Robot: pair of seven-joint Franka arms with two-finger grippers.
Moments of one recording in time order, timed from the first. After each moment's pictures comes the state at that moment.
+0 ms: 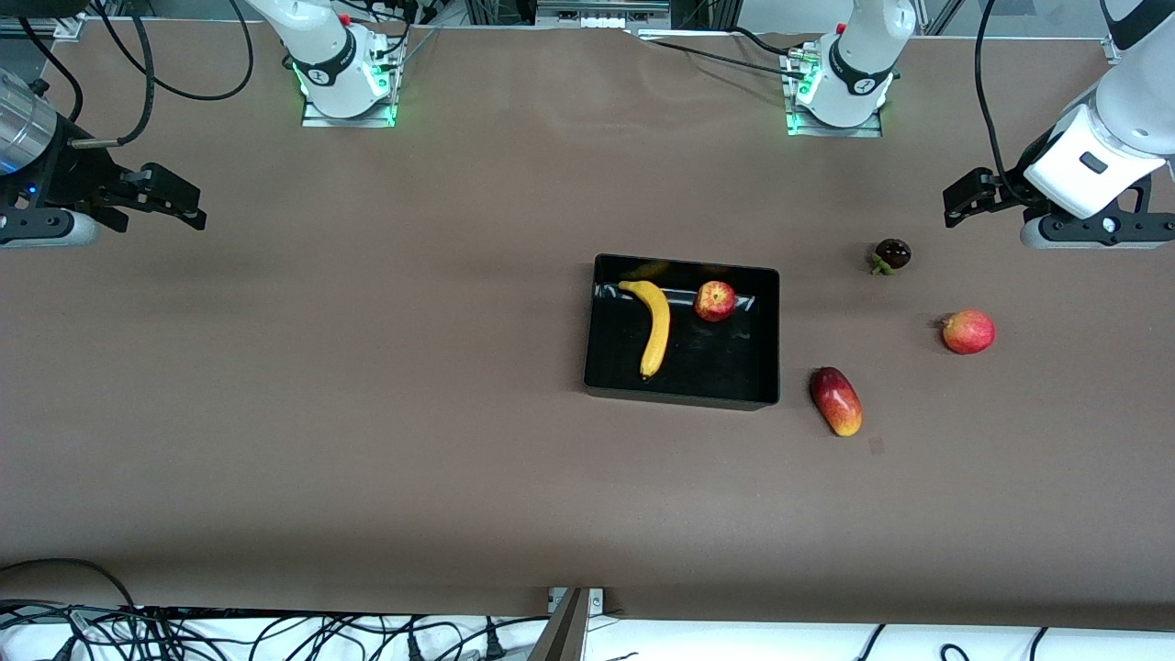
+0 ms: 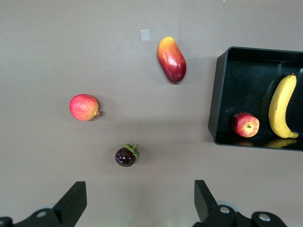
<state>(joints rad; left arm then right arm) 0.02 -0.05 -0.11 -1.72 0.02 1.59 -0.10 -0.04 0.01 0.10 -1.60 0.03 1.58 0.04</state>
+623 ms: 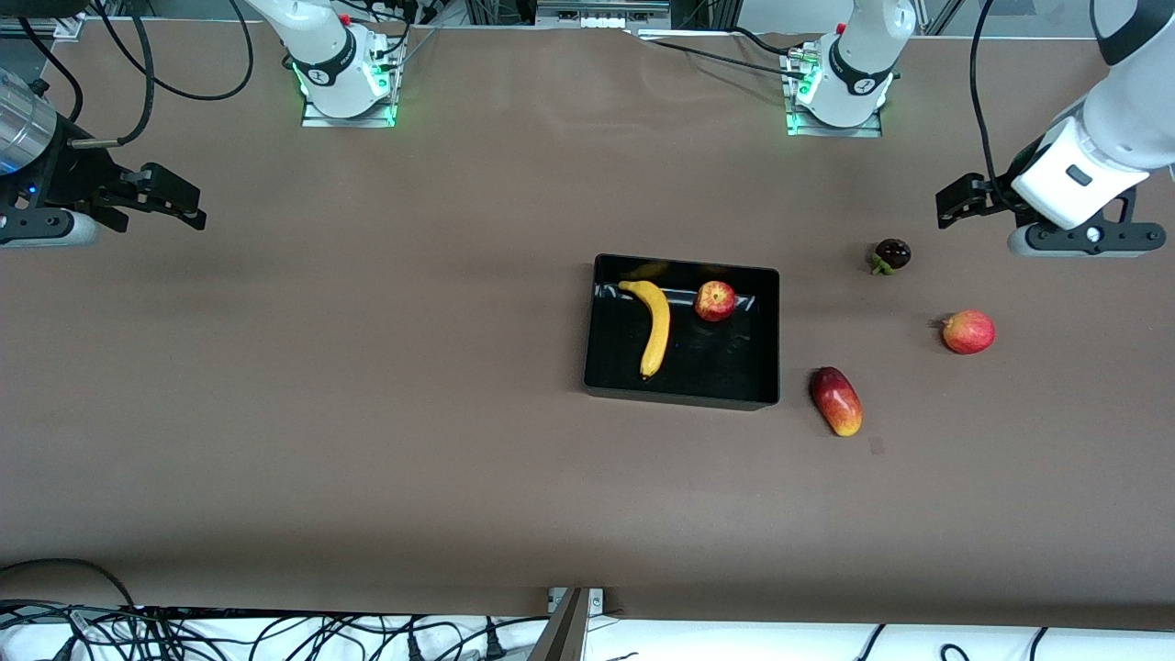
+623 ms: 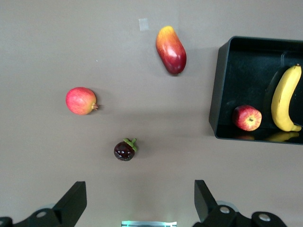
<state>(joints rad) 0.01 -0.01 -0.12 -1.71 0.02 1.55 -0.10 -0.04 0.01 0.10 -1.60 0.03 1.58 0.04</state>
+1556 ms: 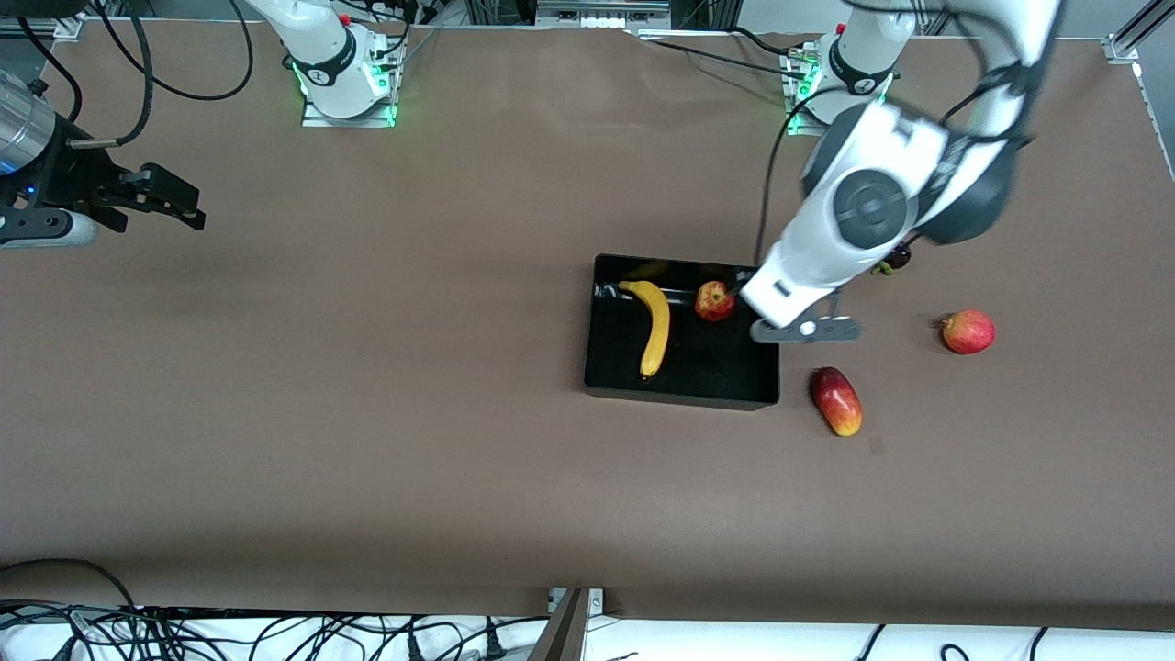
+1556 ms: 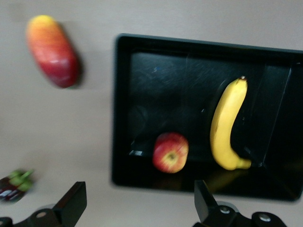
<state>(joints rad) -0.26 0.35 -0.19 -1.73 0.00 1.93 -0.48 -0.04 0.01 0.10 -1.60 0.03 1.58 0.04</state>
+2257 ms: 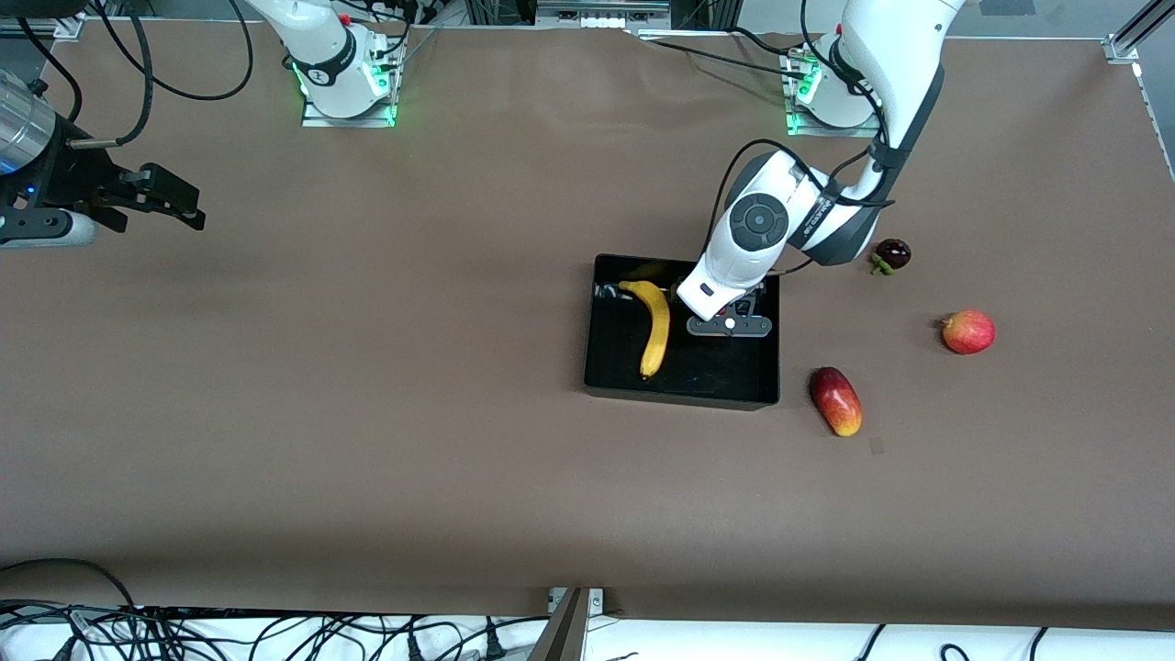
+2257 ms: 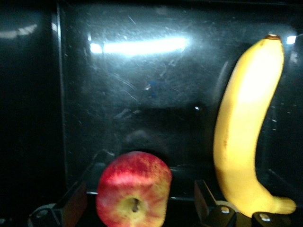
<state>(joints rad) -0.35 0.44 -0.19 -2.01 0.09 2.36 -0.58 -0.04 0.01 0.10 -1.60 0.03 1.58 0.04</state>
